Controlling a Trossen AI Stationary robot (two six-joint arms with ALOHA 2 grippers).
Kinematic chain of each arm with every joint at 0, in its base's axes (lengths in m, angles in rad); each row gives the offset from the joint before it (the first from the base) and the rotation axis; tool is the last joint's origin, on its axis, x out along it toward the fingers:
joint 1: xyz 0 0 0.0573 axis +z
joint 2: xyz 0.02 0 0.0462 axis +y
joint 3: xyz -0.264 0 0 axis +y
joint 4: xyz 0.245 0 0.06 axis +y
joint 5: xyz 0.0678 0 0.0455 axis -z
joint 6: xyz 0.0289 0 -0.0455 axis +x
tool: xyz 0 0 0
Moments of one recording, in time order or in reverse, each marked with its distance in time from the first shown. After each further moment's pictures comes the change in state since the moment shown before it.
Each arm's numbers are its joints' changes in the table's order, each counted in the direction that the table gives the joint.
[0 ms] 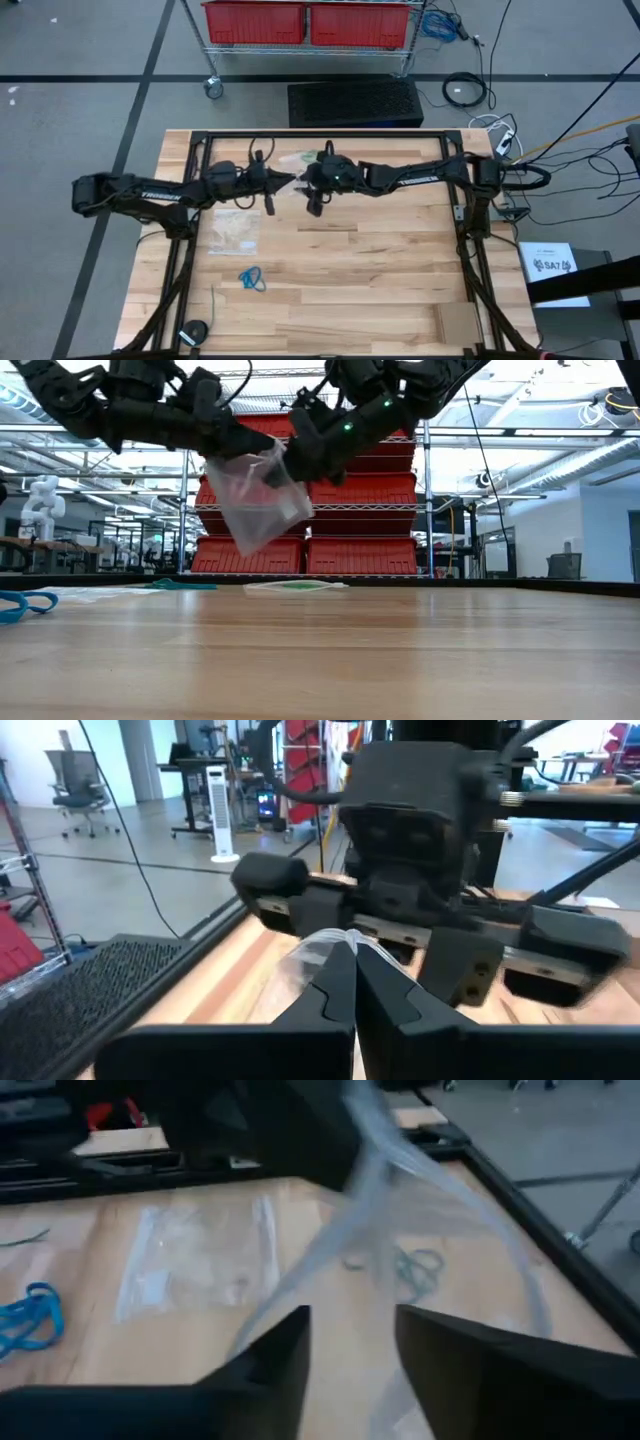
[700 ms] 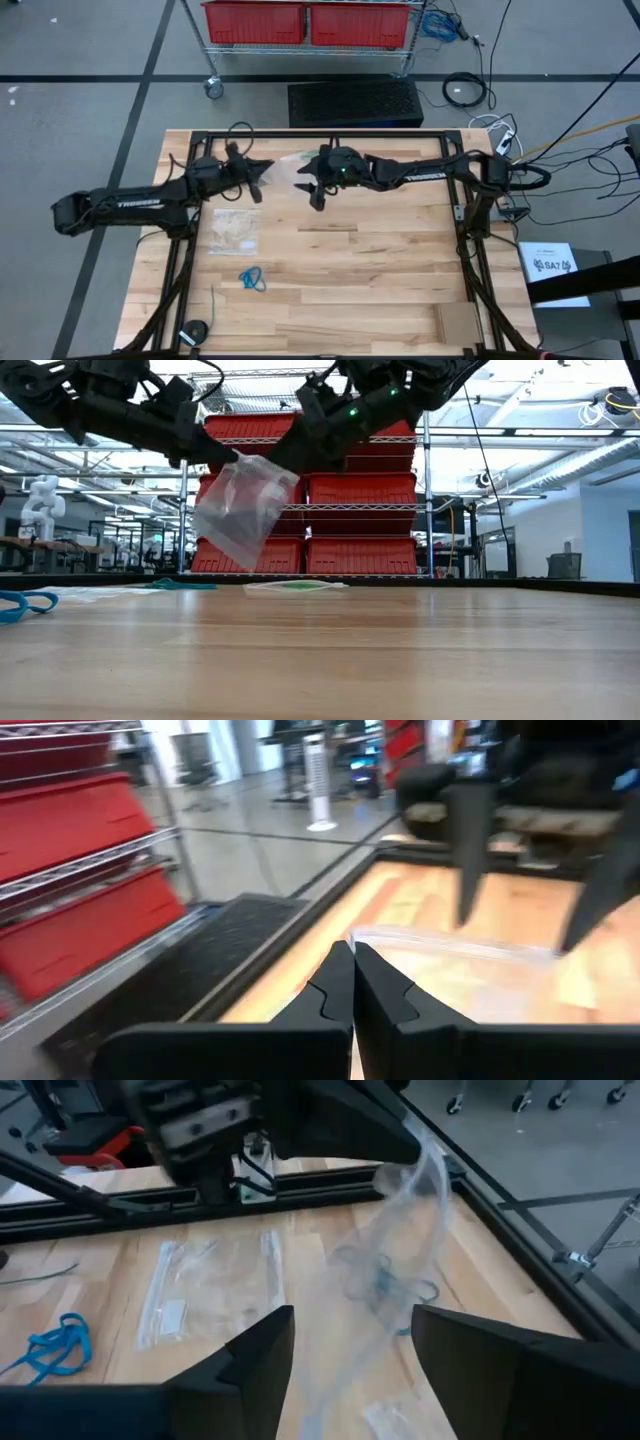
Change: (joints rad) left arm 0.133 -0.303 0.045 0.347 -0.153 0.088; right arm -0.020 -0.077 0.000 0.020 -0.041 -0.004
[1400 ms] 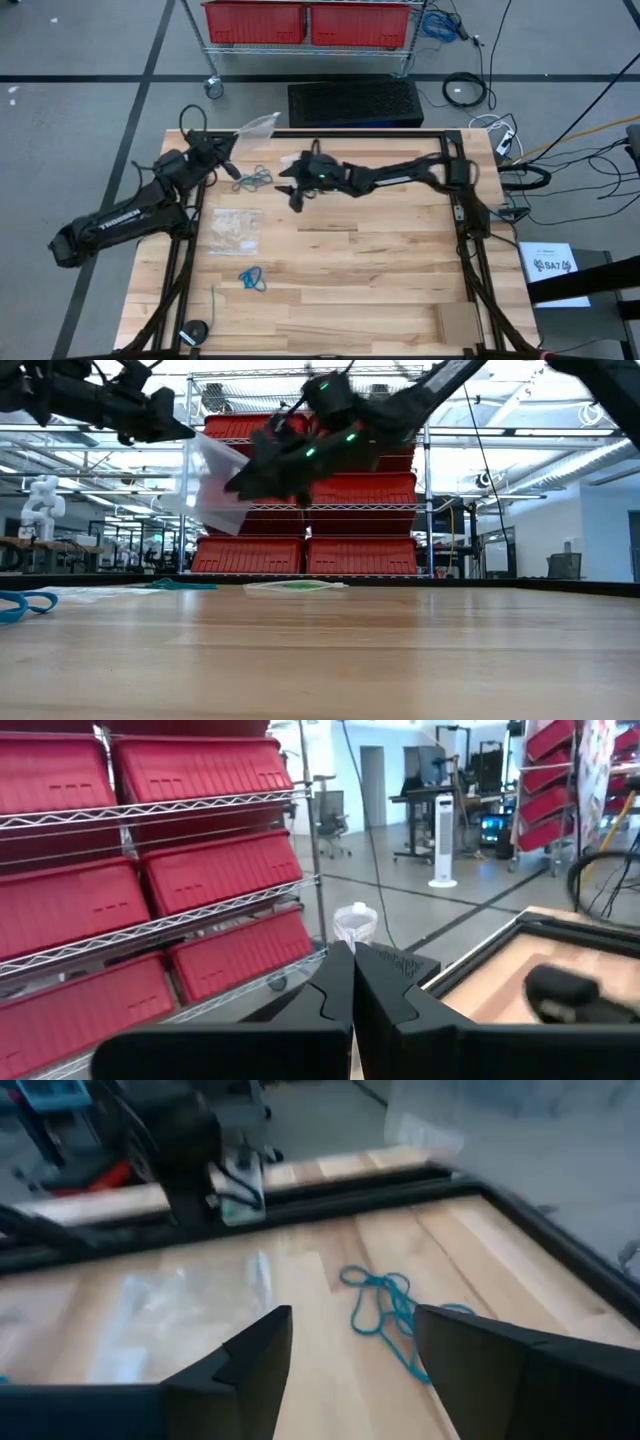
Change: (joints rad) left arm 0.207 -0.323 -0.001 0.166 -0.119 0.027; right arm -0.002 0.338 -0.198 -0.203 -0.002 0.064
